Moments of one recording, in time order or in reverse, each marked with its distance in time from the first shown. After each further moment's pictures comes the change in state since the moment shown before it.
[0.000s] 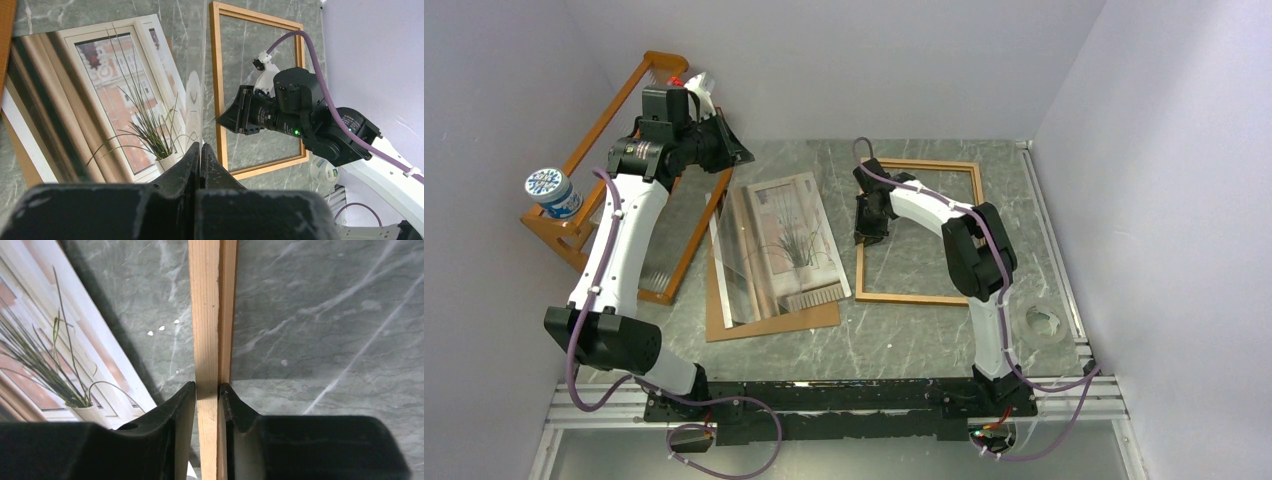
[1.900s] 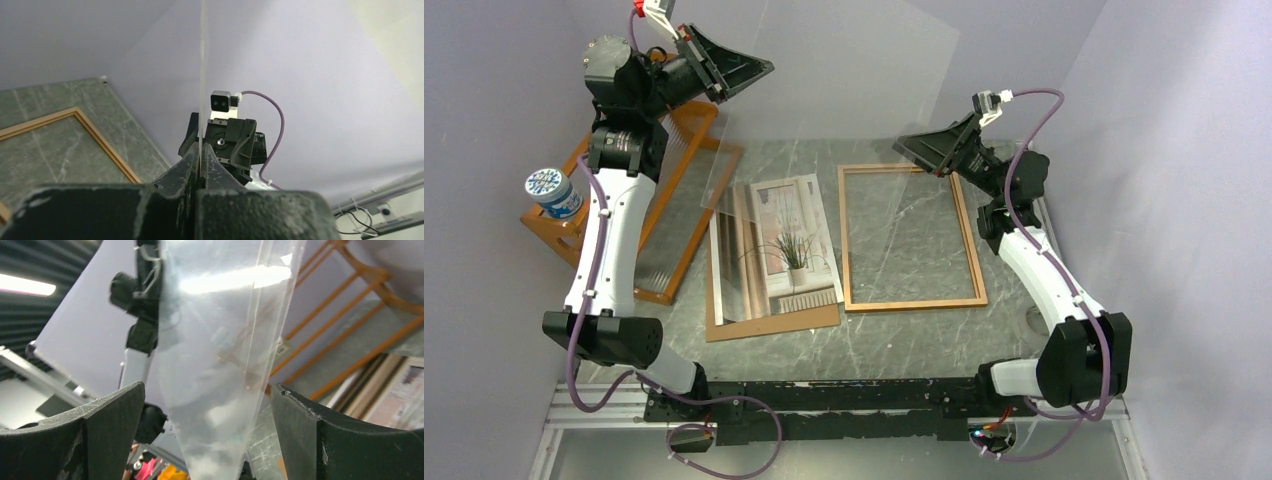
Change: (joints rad) left arm 0.036 0.031 0.169 0.713 0.510 -0.590; right arm -0.355 -0.808 -0.569 1.424 -0.772 0.688
